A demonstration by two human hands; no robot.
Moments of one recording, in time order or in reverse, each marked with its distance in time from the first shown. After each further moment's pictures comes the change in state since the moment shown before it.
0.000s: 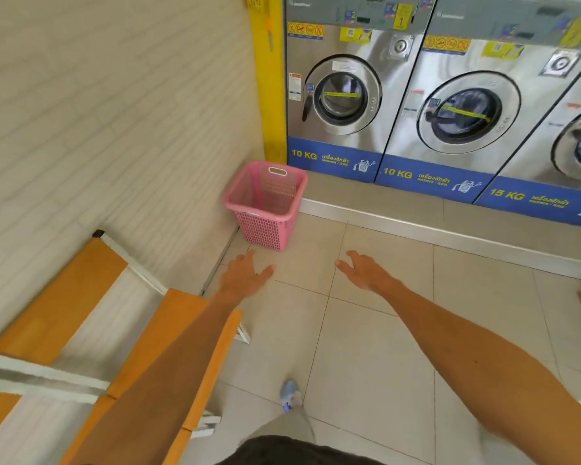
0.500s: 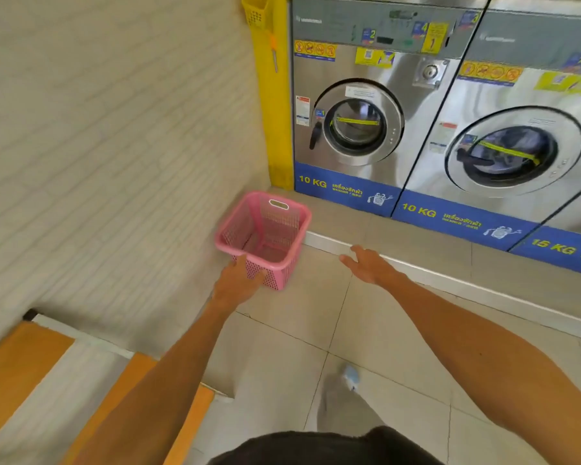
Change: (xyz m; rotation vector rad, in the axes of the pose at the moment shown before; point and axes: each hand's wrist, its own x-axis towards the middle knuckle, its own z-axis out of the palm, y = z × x) left_hand 0.270 0.094 -0.035 -0.037 0.053 -0.124; right_hand 0.292 -0.003 -0.170 -0.047 -0.016 -0.087
